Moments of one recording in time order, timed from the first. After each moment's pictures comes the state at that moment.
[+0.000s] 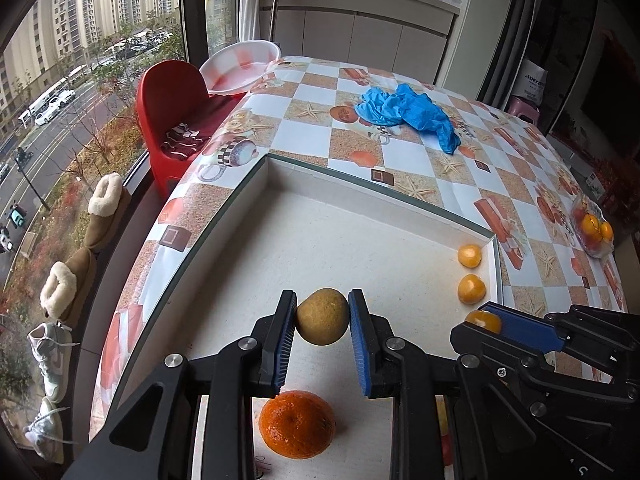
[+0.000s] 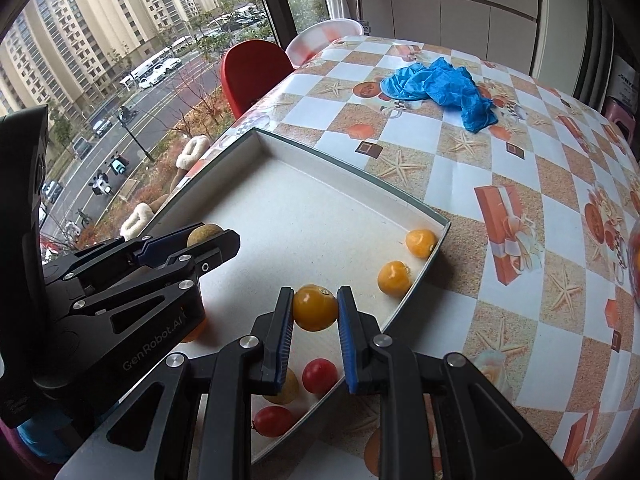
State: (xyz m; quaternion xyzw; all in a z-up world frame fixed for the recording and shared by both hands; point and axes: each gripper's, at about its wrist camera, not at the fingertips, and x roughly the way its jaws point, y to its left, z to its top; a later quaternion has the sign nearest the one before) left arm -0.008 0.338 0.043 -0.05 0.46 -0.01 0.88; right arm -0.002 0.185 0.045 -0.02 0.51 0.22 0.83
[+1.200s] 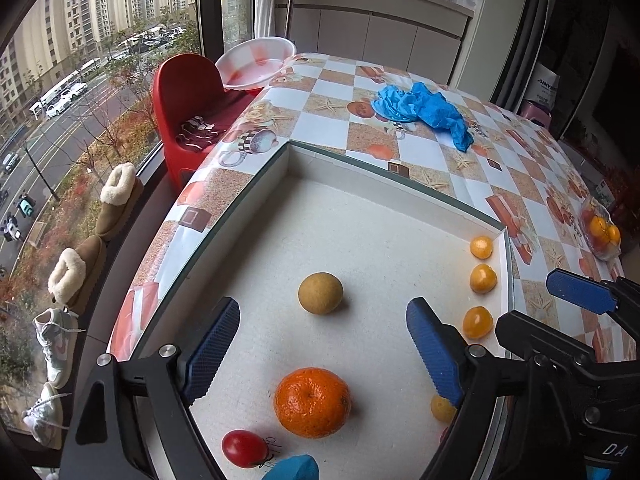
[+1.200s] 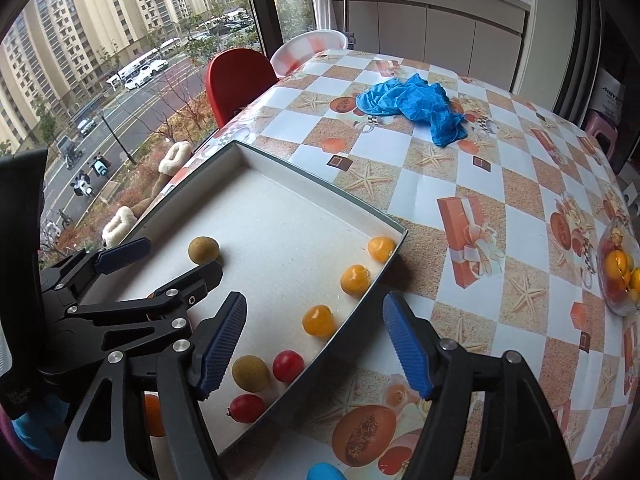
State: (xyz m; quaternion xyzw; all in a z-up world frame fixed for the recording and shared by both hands) left arm -0.021 0.345 0.042 -0.06 0.47 0.01 0.88; right arm -0.008 0.172 0.062 -0.04 0.49 0.18 0.85
